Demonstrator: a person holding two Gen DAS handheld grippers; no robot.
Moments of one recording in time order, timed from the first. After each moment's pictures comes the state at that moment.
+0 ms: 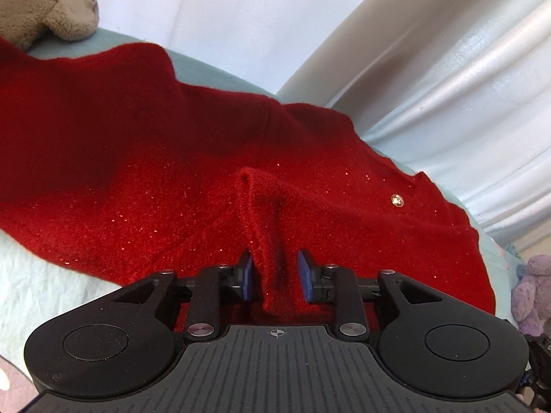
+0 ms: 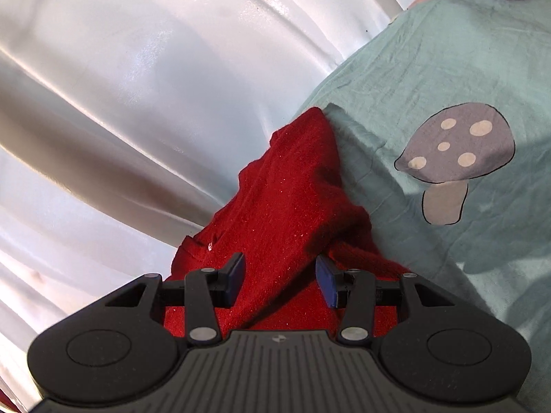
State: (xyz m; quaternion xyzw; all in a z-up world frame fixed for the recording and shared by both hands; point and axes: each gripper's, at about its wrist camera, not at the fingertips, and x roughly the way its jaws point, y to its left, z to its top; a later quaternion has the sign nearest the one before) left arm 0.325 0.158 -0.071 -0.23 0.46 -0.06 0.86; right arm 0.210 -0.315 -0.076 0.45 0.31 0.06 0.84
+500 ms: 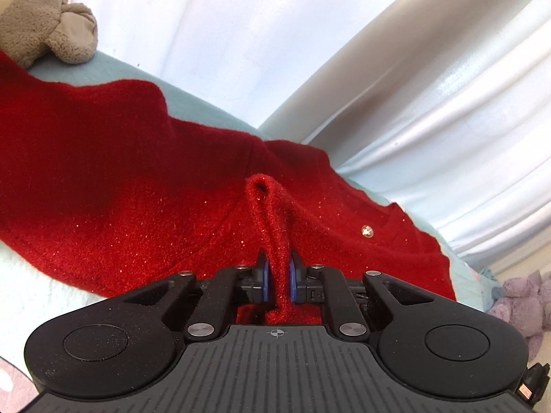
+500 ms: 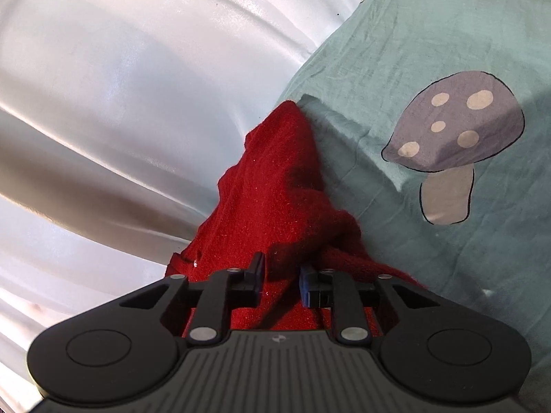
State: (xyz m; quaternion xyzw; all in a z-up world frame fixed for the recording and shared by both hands) left arm 0.314 0.168 -0.037 -0.26 0.41 -0.07 0.87; right arm 0.229 -0.321 -0.096 0.50 0.31 0.03 0.81
